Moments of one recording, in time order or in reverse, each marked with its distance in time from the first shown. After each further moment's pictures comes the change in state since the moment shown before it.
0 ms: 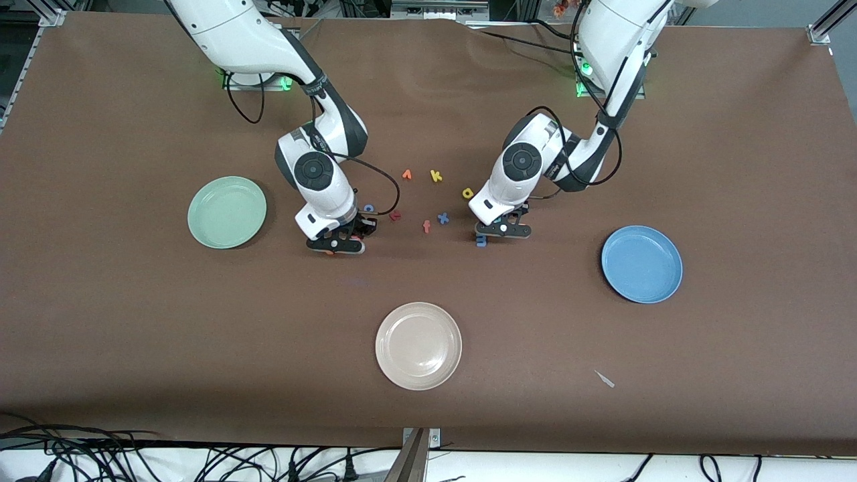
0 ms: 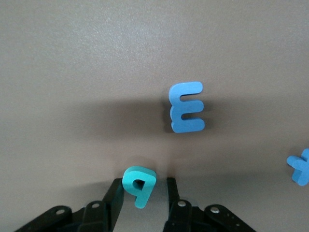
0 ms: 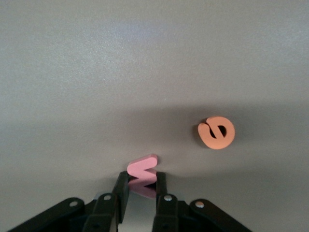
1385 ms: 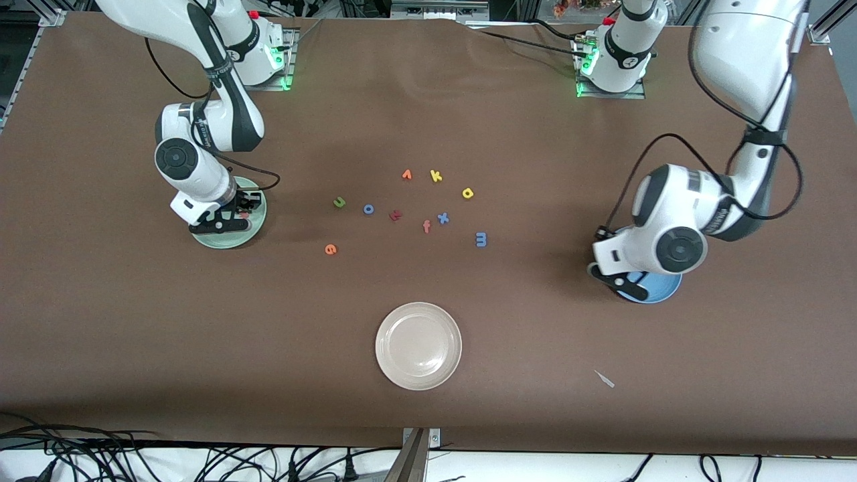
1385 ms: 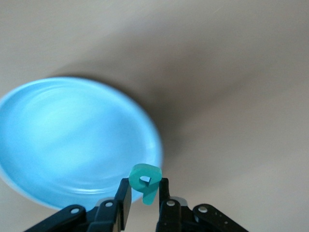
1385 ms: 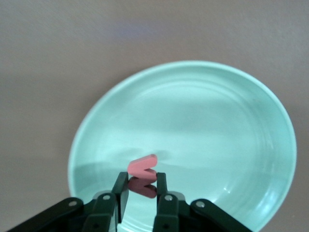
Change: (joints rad) left arm 0.452 -0.001 0.034 0.315 0.177 -0.592 0.863; right arm -0.006 -0.297 -0.414 -0.429 -0.003 -0.048 -0.620
